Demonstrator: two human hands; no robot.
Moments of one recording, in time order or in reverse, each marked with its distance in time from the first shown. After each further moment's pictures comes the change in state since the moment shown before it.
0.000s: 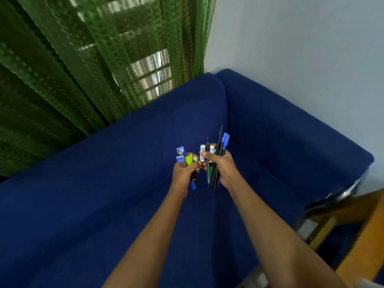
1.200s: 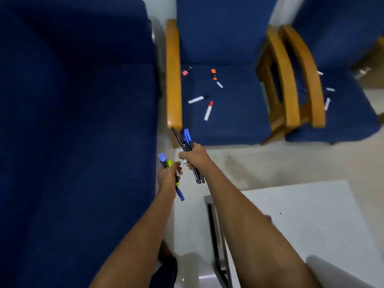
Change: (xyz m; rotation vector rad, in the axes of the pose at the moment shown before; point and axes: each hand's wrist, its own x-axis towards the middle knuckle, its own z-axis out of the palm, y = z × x) left_hand -0.525 -0.182 -0.112 0.328 -0.504 -0.567; right_hand -0.562 0.300 0.027 -0.053 0.857 0.241
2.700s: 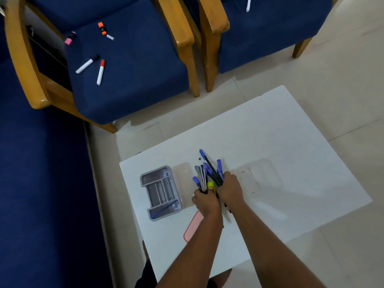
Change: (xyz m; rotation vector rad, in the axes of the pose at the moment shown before) left_hand -0.135 -0.463 0.303 0.687 0.169 -0.067; right_hand -0.068 0.486 -0.303 -0.252 0.280 0.257
